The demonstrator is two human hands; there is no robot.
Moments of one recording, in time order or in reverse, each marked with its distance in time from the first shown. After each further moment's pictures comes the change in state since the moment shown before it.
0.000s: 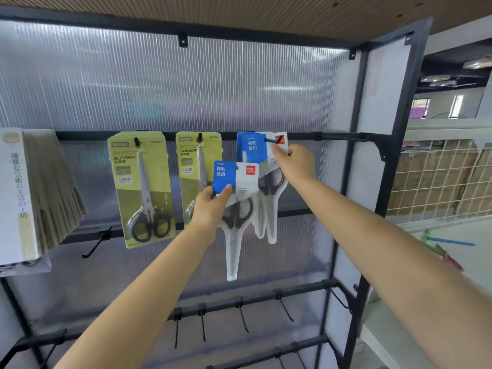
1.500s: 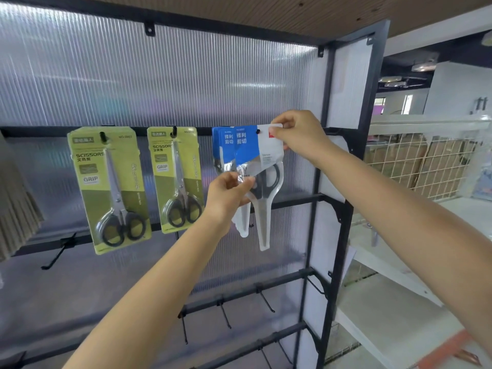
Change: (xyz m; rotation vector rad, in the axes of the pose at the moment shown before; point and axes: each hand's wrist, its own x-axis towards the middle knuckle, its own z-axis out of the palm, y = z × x) left_hand -0.017 0.012 0.048 -0.151 -0.263 0.146; right_hand -0.010 -0.041 -0.075 -0.026 -0.117 -0.176
